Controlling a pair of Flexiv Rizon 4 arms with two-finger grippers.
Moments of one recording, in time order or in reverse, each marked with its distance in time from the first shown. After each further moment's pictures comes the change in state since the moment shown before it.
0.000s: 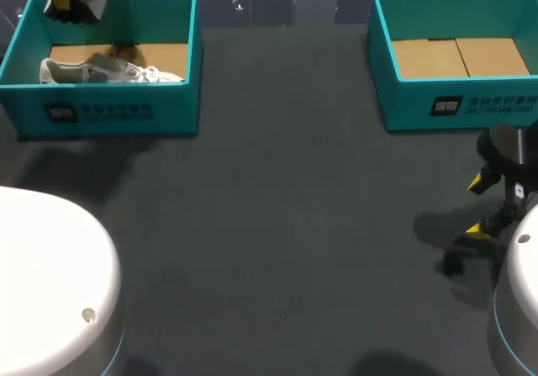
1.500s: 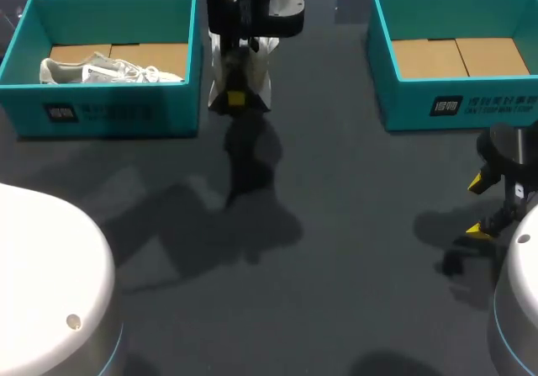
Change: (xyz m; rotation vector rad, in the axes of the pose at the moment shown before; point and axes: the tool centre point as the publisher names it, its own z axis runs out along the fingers) left arm 0.224 -0.294 -0.009 0.115 0.028 0.050; right arm 0.000 0.000 0.000 0.000 0.000 0.000
